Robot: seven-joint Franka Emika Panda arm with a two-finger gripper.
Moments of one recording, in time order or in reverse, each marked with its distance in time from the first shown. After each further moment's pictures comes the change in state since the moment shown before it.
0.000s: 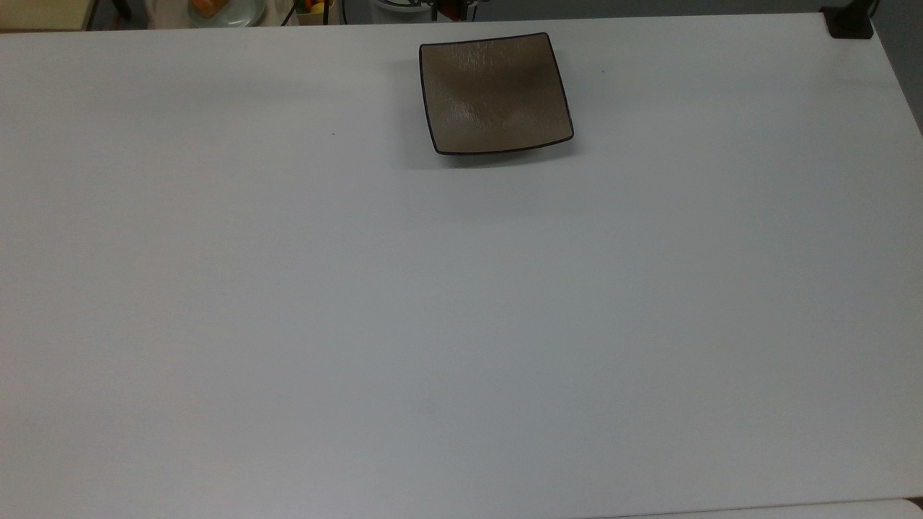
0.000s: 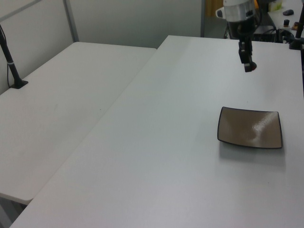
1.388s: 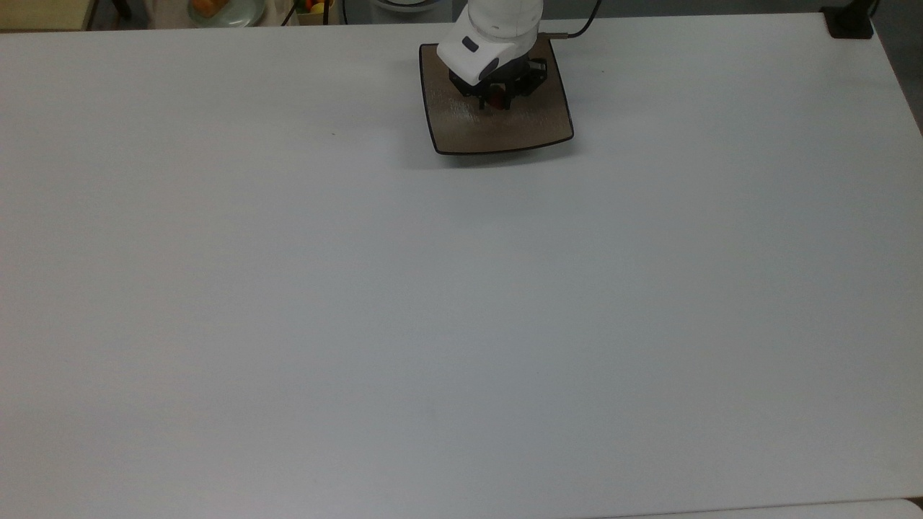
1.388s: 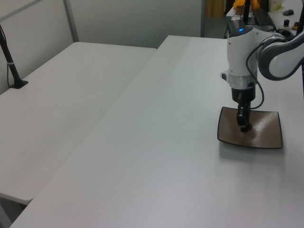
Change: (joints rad) arm 0.007 0.044 0.122 -0.465 0.059 0.639 0.163
